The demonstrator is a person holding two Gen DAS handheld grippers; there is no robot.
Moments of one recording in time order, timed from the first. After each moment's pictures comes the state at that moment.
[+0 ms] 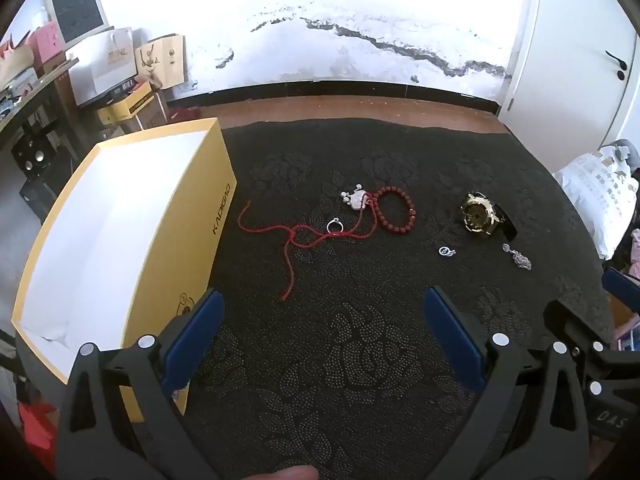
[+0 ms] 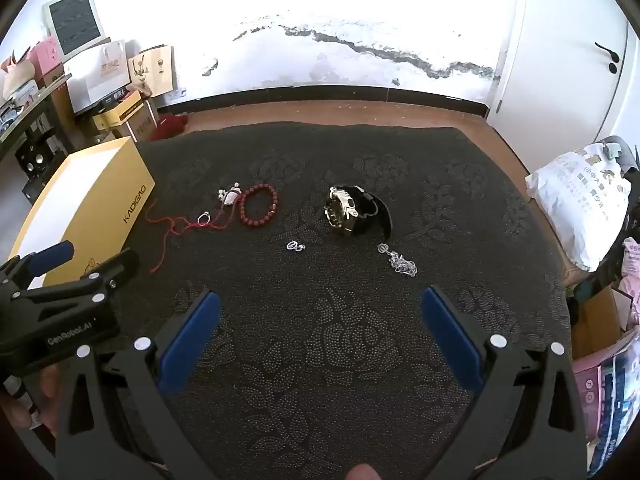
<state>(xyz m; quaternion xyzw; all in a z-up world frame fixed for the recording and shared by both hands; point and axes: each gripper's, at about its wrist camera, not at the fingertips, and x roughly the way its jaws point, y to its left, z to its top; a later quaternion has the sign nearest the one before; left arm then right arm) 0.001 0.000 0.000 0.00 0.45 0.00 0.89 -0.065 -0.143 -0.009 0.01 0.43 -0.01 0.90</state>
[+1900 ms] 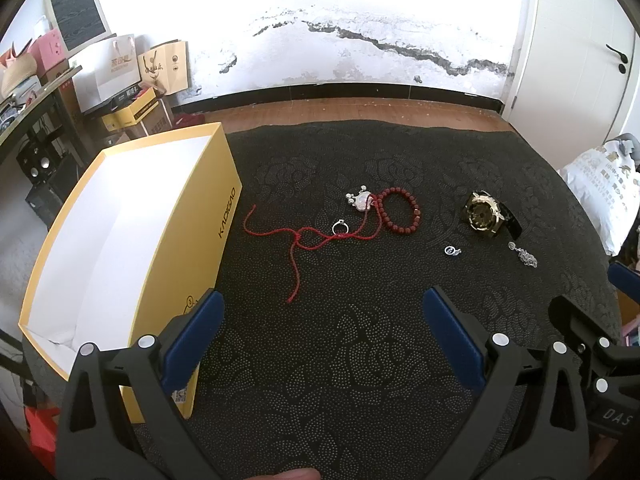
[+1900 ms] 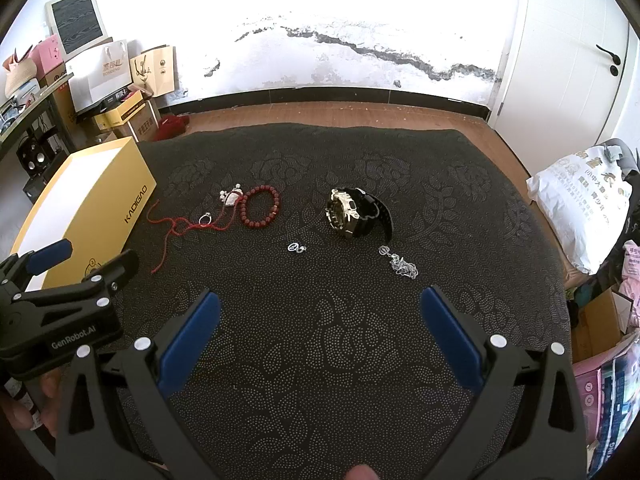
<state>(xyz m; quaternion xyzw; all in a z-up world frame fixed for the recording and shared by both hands) -0.004 -0.002 0.001 0.02 0.44 0.01 0.90 -0.064 -0.141 -0.007 0.01 0.43 0.00 0.90</state>
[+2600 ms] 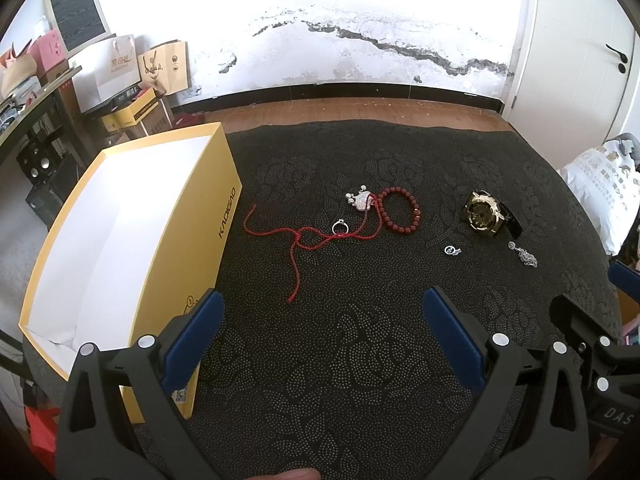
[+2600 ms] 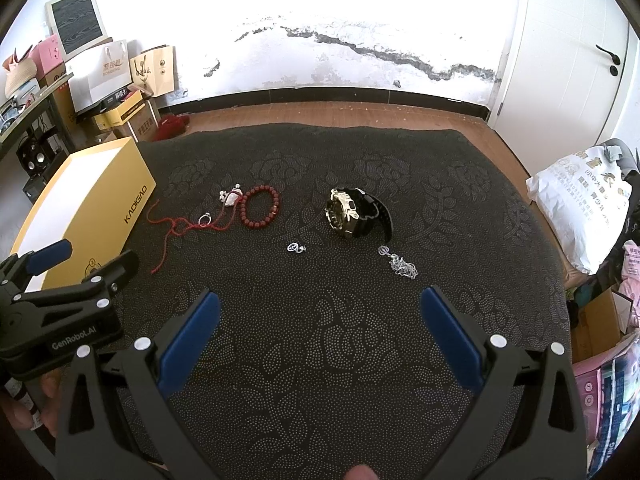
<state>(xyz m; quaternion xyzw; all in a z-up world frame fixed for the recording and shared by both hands) -0.003 -0.003 0.003 0.02 0.44 0.01 0.90 -0.064 -0.140 -0.008 0.00 0.43 0.00 0.90</state>
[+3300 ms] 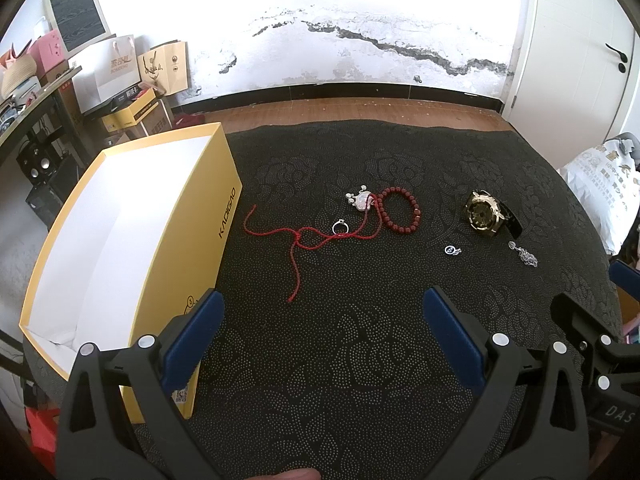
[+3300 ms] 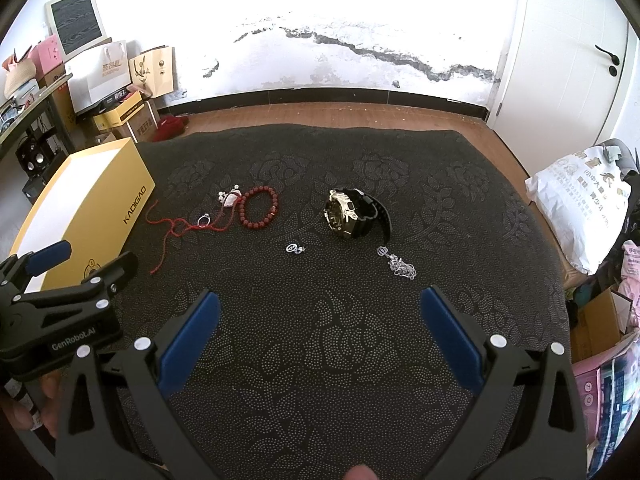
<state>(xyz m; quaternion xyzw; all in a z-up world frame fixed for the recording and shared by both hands) -0.004 -0.003 0.003 0.02 0.44 0.01 0.90 -0.065 -0.139 -0.006 0.00 0.43 0.00 0.90</state>
